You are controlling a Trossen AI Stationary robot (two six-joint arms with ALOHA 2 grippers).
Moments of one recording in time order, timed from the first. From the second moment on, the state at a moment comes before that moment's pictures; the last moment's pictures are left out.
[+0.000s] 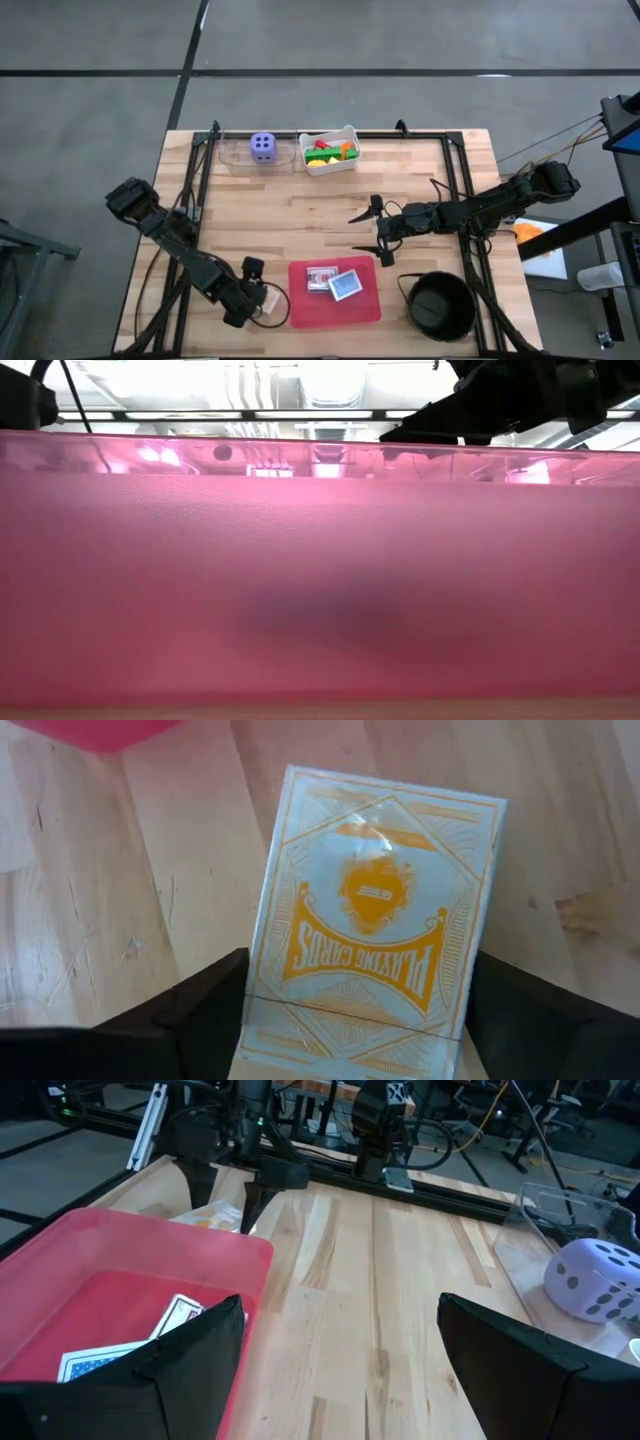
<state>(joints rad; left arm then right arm) -0.76 1.65 0.79 -0.43 -0.20 -0.45 0.19 1.30 0.51 0.53 0.09 -0.13</state>
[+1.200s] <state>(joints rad) -0.82 1.42 0.85 -0.46 -0.41 -0.54 0.19 1.31 0.51 0.53 0.09 -0.12</state>
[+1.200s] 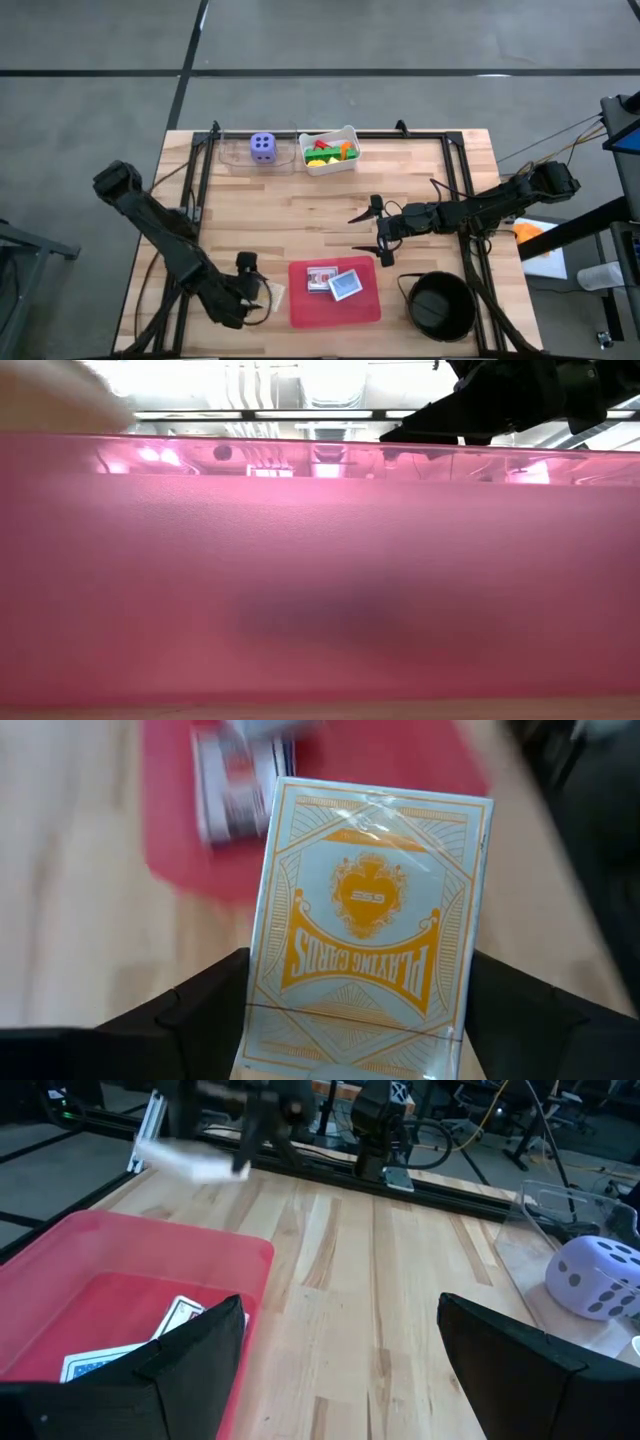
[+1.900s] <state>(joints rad) -0.51 1.49 0.86 -0.04 -0.25 -0.11 0.19 1.31 0.51 0.53 0.09 -0.11</state>
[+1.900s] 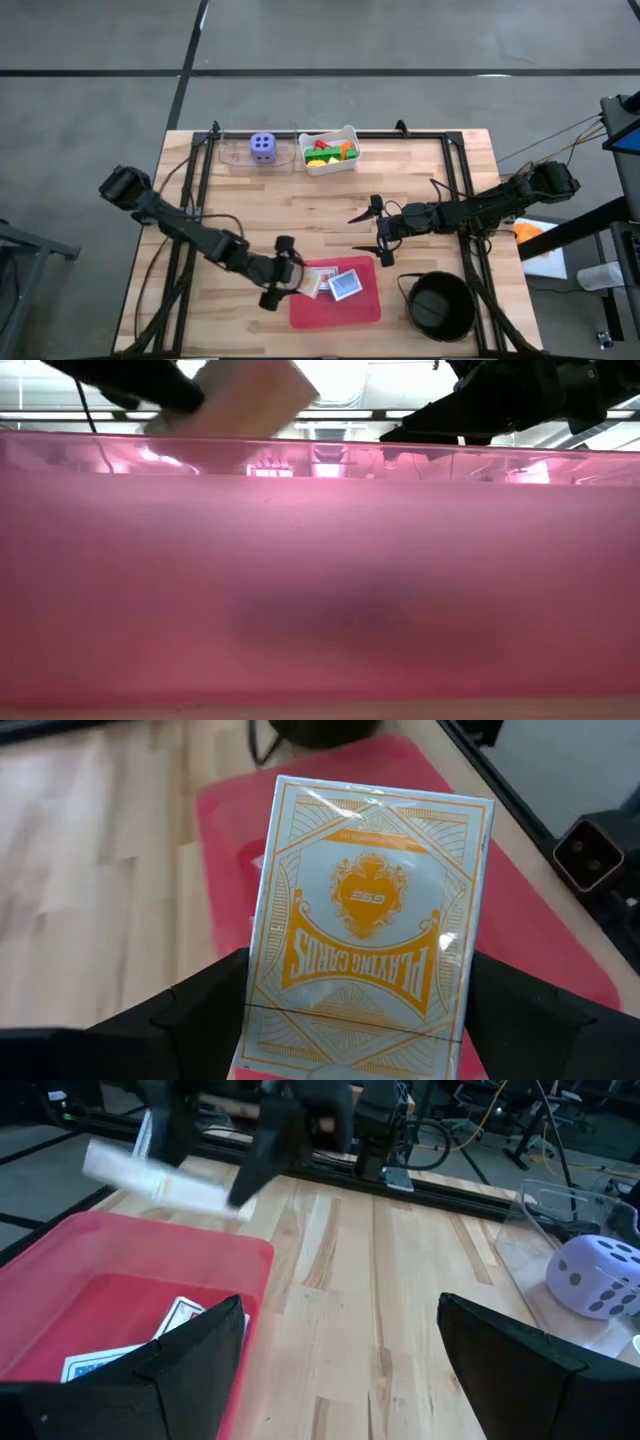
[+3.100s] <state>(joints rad) -0.46 1.74 1.11 -0.16 -0.16 0.05 0.19 1.31 0.50 0.53 0.09 -0.11</state>
